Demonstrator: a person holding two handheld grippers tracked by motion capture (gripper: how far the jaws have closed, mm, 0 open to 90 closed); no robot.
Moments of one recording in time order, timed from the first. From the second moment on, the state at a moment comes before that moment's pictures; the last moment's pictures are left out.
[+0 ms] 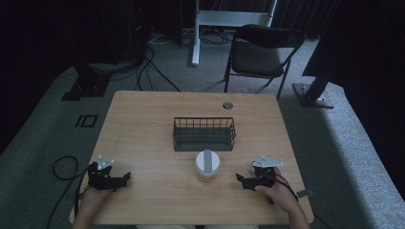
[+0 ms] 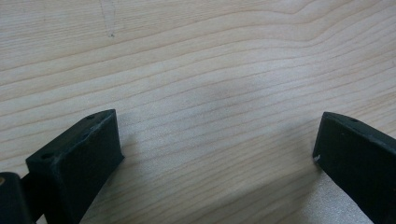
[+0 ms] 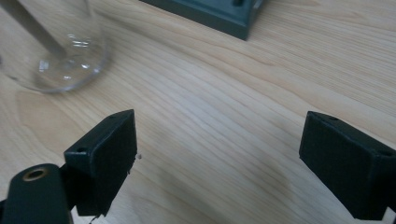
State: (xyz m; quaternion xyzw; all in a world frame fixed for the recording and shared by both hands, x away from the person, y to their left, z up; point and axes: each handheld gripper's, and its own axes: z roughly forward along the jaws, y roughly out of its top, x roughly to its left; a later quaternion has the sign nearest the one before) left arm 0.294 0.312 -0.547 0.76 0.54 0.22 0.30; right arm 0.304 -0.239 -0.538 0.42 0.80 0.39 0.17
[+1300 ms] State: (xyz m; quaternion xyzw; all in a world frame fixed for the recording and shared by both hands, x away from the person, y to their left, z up) left arm 0.294 0.312 -0.547 0.76 0.54 0.22 0.30; right arm 0.295 -0.181 -0.535 0.33 0.83 0.44 0.12
